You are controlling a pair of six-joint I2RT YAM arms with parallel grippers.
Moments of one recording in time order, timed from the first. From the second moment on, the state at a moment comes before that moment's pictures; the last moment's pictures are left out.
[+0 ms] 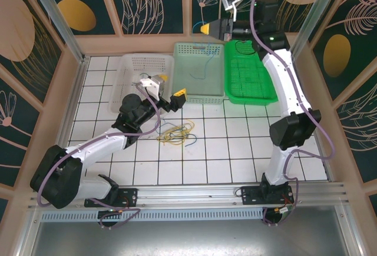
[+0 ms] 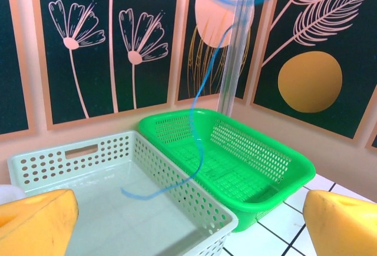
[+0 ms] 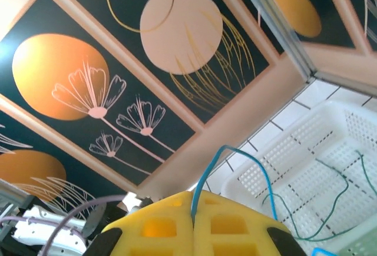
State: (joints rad) left arm -0.58 1.32 0.66 0.75 0.20 -0.16; right arm 0.26 1.88 2.14 -0.49 -1.16 0.47
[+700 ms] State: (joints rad) left arm -0.58 1.31 0.65 0.75 0.19 -0.16; right arm 0.23 2.07 2.36 -0.49 -1.09 0.47
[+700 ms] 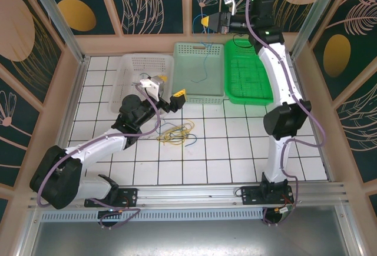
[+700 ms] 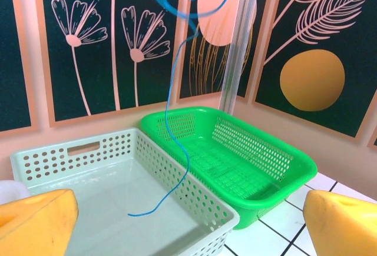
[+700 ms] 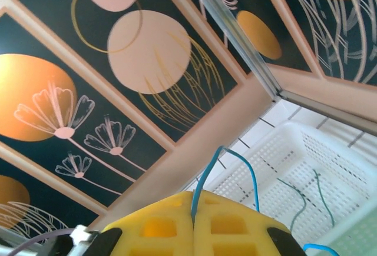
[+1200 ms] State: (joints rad) left arm -0.58 1.30 0.64 0.76 0.17 -0.16; right arm 0.21 2.28 2.25 -0.54 -1.06 0.43
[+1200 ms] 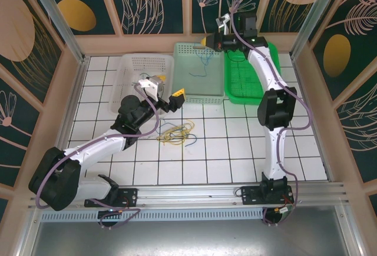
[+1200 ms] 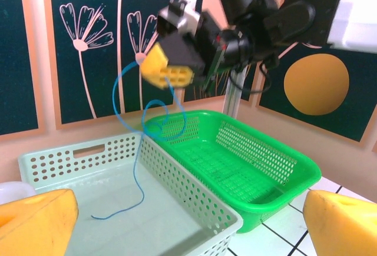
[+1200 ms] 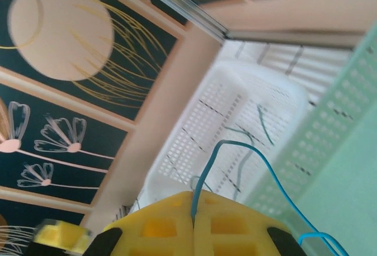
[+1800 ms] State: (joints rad) left arm -0.58 1.28 0.62 0.73 0.14 -0.16; right arm 0.21 2.52 2.17 -0.67 -0.93 0.33
